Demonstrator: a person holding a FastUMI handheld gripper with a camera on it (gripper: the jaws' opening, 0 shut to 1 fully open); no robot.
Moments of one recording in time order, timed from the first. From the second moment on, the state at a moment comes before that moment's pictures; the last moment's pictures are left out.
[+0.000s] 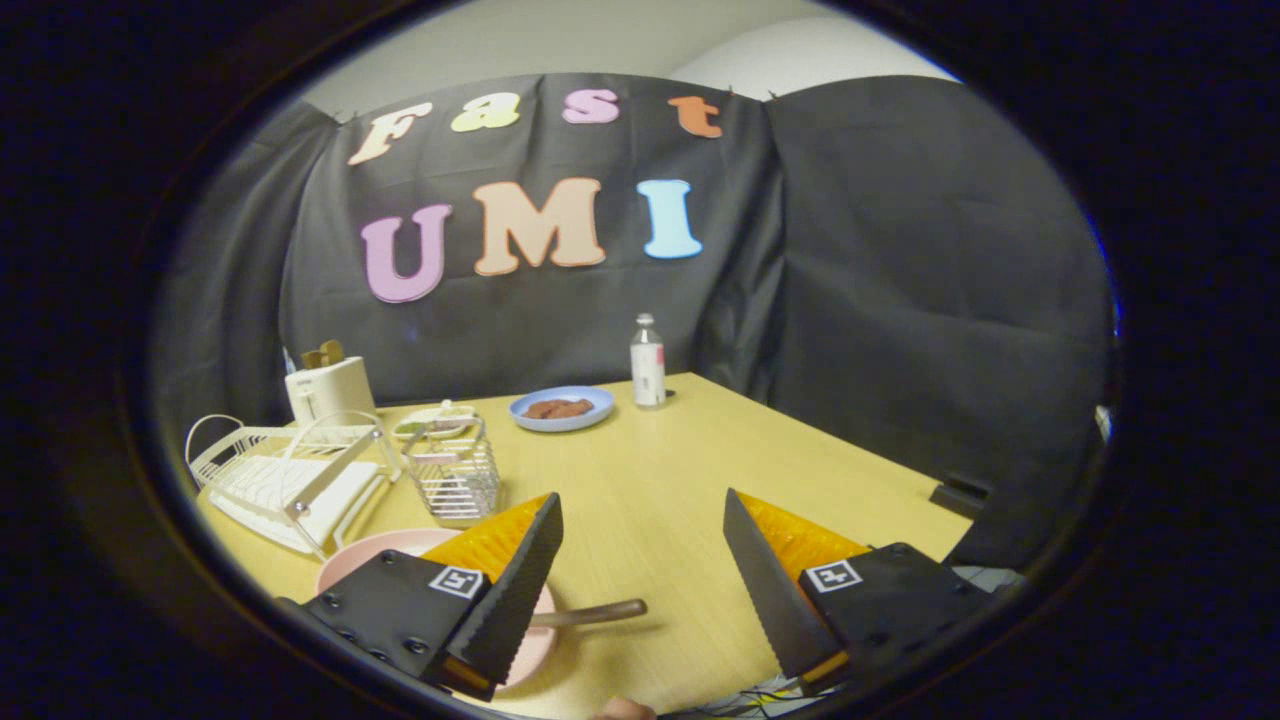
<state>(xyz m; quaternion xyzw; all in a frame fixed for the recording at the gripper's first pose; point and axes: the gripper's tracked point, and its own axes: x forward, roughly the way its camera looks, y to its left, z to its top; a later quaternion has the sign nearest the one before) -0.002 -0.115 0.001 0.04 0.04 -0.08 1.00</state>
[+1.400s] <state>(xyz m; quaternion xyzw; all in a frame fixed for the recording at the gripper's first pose) -0.031 0.019 0.054 0.01 -0.03 0.07 1.00</state>
